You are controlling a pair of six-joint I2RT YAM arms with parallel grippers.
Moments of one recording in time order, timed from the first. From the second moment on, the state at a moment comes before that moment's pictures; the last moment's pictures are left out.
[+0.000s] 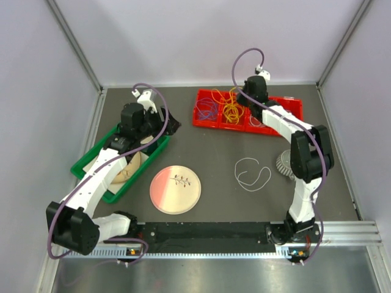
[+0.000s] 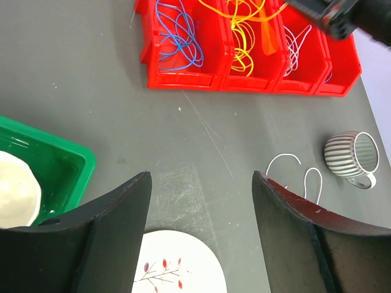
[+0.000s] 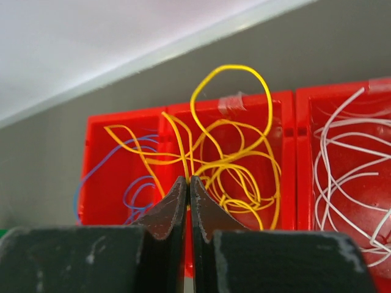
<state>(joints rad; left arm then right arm) -0.31 1.20 1.03 -0.24 0.23 -0.43 0.32 1.92 1.49 0.02 0.15 0.61</state>
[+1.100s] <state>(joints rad) -0.31 1.21 1.03 -0.24 0.27 -0.43 0.35 1.95 1.49 -0.05 0.17 0.55</state>
